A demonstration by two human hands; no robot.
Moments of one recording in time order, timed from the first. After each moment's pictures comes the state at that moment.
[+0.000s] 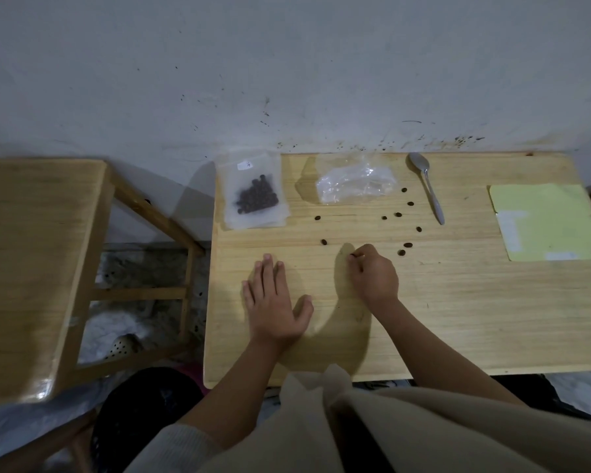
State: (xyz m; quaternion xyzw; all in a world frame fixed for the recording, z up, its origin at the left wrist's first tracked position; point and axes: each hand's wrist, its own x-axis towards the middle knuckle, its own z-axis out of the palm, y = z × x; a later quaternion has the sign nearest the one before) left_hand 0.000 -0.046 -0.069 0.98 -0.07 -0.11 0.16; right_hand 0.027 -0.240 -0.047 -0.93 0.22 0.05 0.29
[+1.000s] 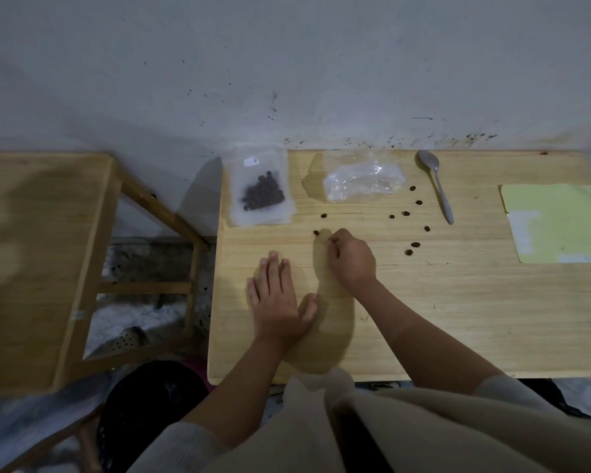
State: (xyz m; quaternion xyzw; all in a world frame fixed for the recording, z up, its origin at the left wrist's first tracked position) left_hand 0.000 -0.048 -0.068 0.98 -0.06 -0.09 0.14; right_hand 0.063 -0.205 -0.048 -0.93 0.15 0.07 0.32
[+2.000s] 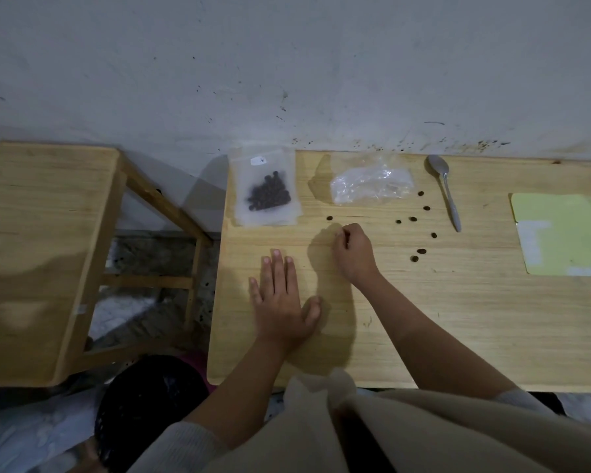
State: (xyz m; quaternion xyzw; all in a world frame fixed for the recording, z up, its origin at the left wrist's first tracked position) left_hand 0.000 -0.051 -0.071 0.99 -0.07 -0.09 0.12; right_hand 0.081 -0.203 -0.041 -0.86 0.20 0.07 0.47
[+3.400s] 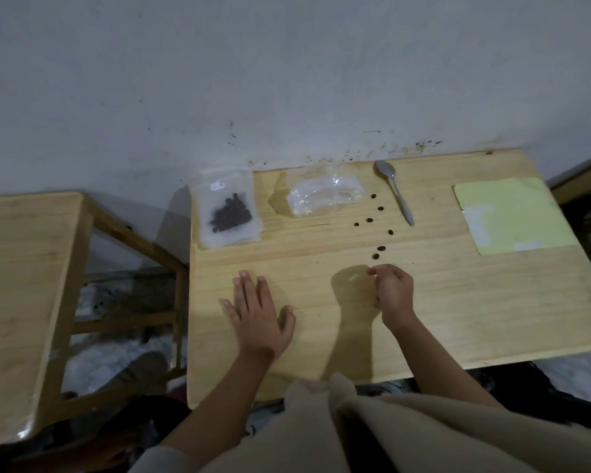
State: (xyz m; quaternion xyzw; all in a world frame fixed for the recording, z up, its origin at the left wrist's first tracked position) left_hand -0.001 -0.058 -0.069 0.98 -0.06 -0.14 0.10; right_hand -0.003 -0.285 -0.031 -0.63 0.46 -0.04 0.63
